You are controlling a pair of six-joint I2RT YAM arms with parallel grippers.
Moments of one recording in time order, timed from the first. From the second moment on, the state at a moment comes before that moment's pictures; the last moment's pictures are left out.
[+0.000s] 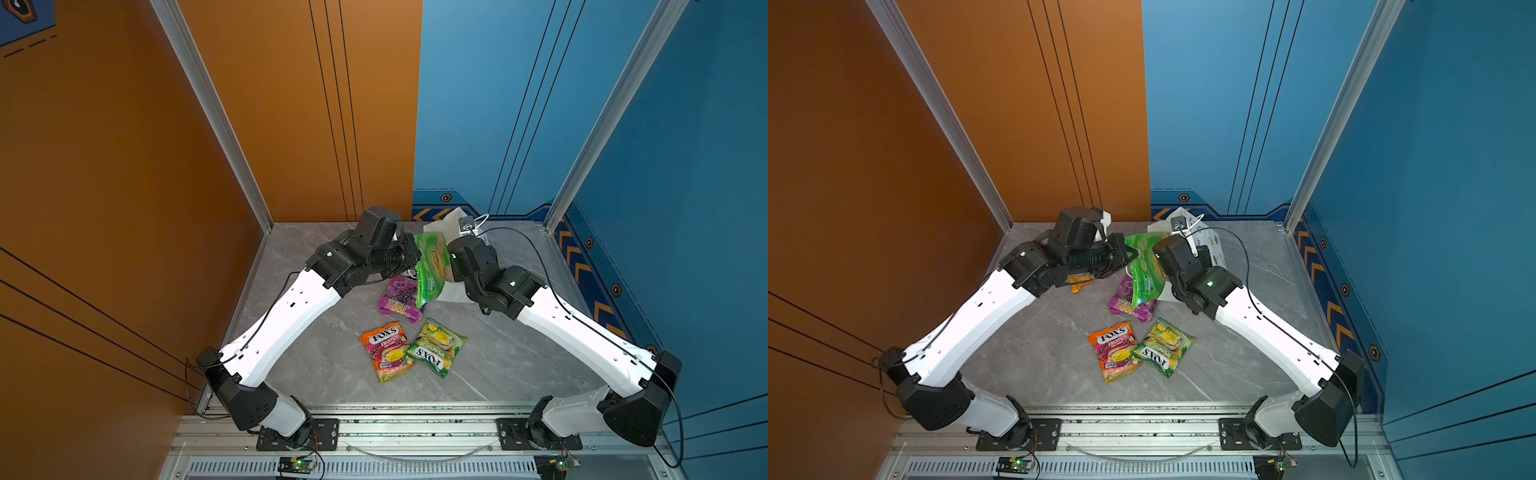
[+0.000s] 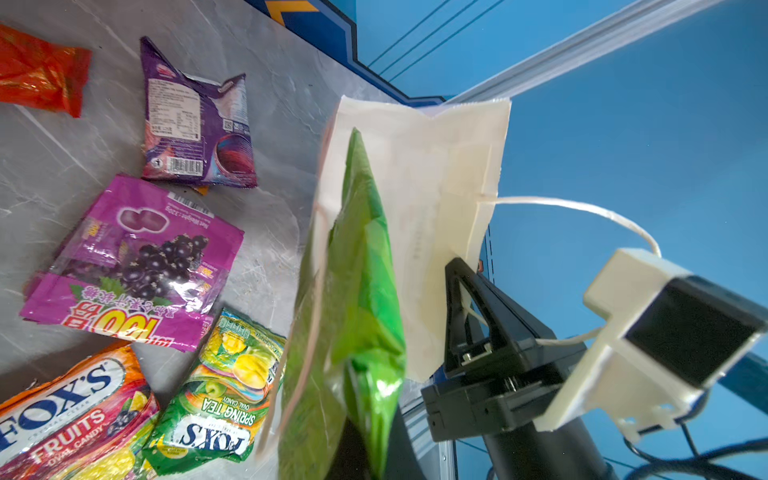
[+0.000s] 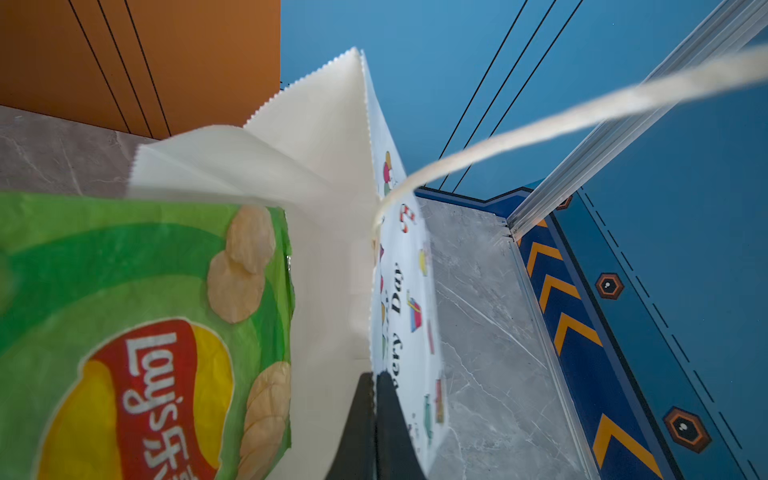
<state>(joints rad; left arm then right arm) -0.75 1.52 1.77 -0.82 0.09 -0.99 0.77 1.40 1.42 -0.68 0.78 0.22</state>
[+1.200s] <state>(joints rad) -0.66 1.76 1.99 -0.97 0.02 -0.87 0.88 1.37 1.40 -0.69 0.70 0.29</state>
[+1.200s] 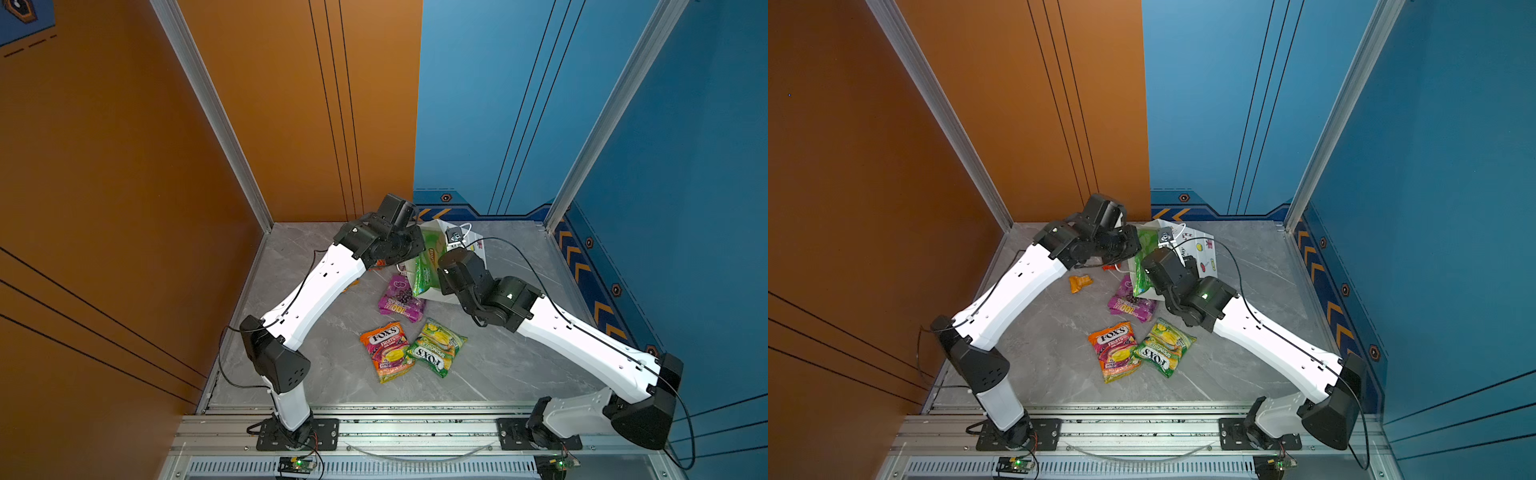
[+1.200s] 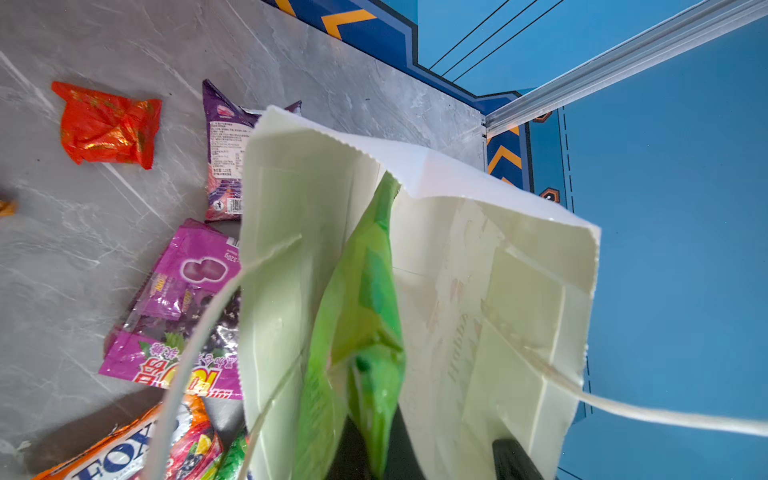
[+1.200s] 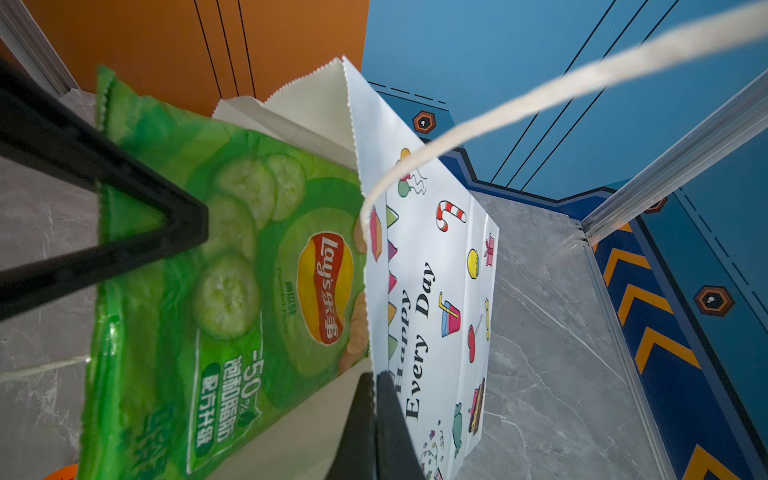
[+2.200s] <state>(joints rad) -0.62 1.83 2.07 -1.06 -0.08 -0.72 0.82 1.32 1.39 -0.72 0.58 0.36</state>
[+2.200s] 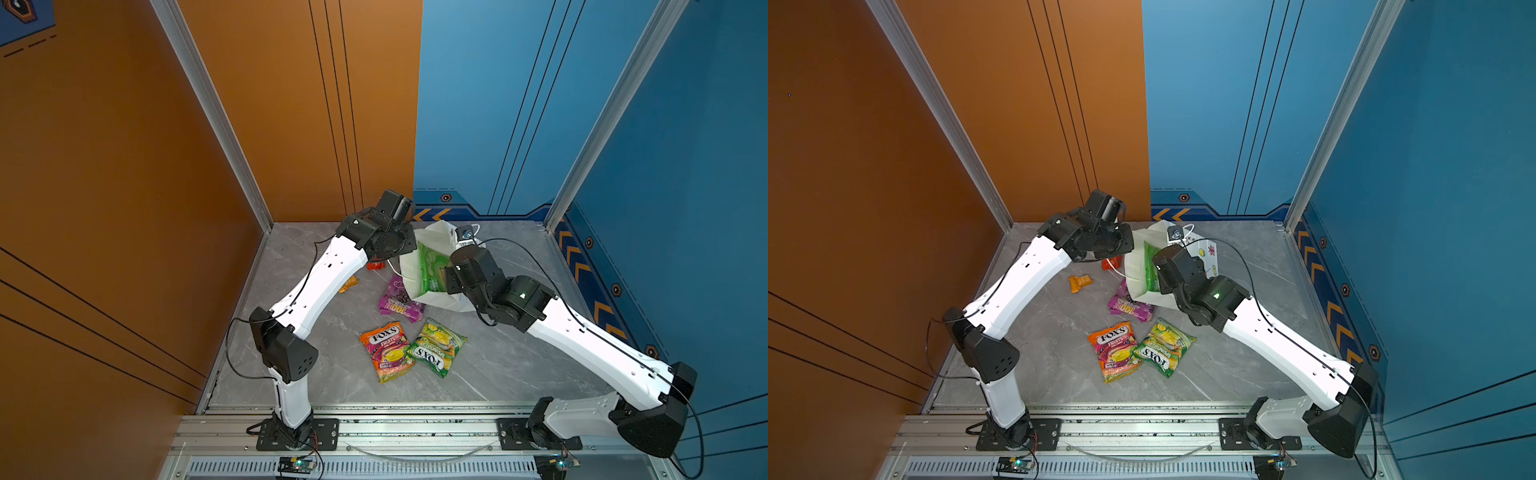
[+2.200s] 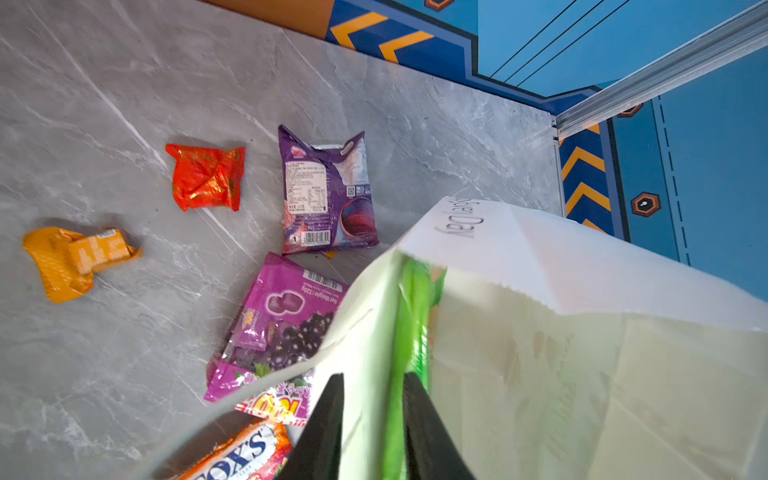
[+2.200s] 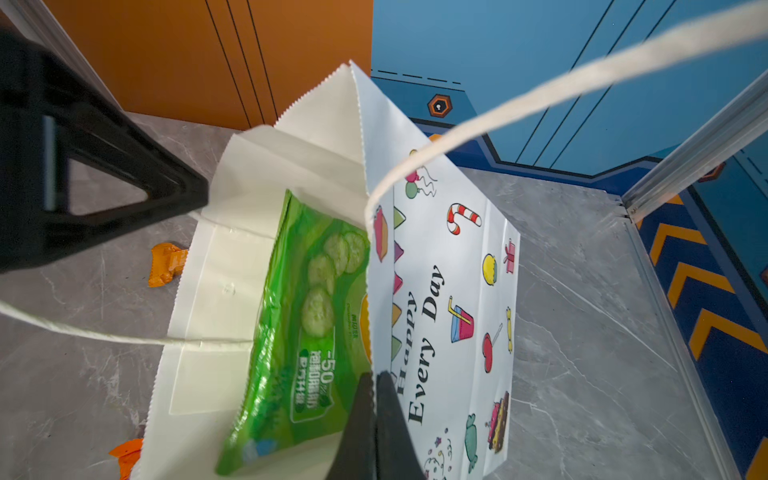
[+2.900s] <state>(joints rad) -0.53 1.26 1.62 -0.77 -0.01 -0.65 0.18 1.18 1.20 -0.70 0.01 0.52</state>
